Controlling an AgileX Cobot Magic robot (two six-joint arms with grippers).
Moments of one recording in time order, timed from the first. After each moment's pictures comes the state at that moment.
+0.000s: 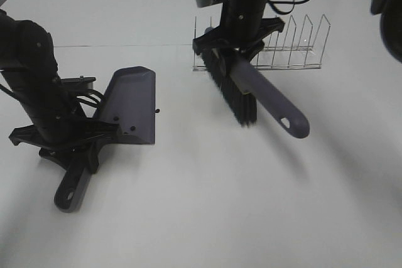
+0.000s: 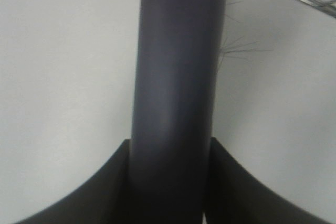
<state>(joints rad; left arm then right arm) -0.33 2.06 -1.14 -0.23 0.77 -0.14 0.44 2.44 -2.17 -0.01 1.23 0.03</state>
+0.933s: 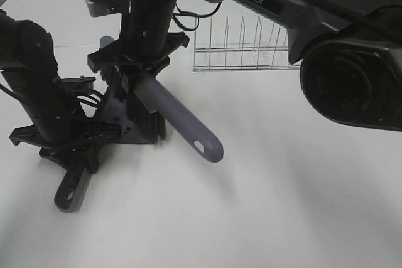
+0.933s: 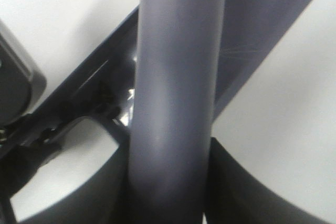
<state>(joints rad) -0.33 2.06 -1.14 -0.23 0.77 -0.14 0.68 2.53 -2.41 0.11 1.23 0.02</state>
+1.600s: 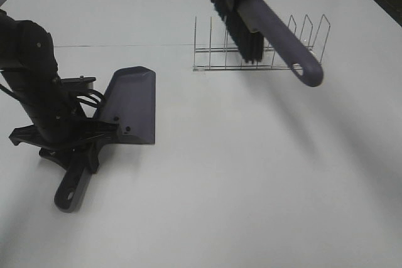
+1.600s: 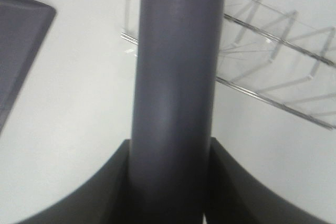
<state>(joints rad) -0.33 2.06 -1.14 -0.23 0.77 -0.14 0.39 2.27 -2.26 -0.08 1.23 0.02</state>
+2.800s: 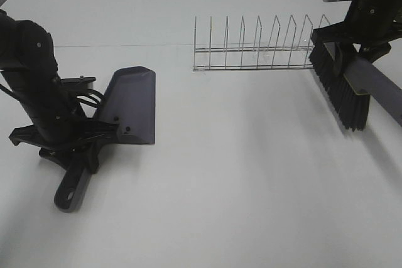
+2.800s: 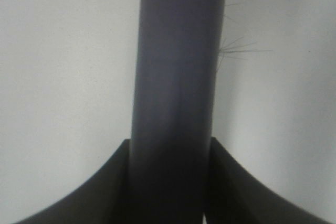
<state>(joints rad) -0.33 2.06 -1.14 -0.23 0.77 -0.14 0.03 2.14 -1.71 -0.01 1.13 -0.01</state>
